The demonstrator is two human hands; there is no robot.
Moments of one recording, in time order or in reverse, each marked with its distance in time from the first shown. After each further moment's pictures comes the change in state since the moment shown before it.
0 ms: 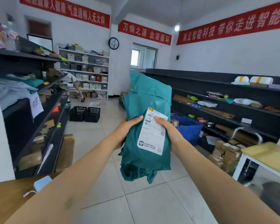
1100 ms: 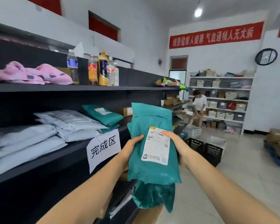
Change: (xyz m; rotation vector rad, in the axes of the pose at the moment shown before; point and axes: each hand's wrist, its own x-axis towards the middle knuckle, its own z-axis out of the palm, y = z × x) left_hand 0.496 0.025 -0.476 -0.055 1.028 0.068; right_hand 0.835 -0.014 0.259 -0.178 -0.906 0.199
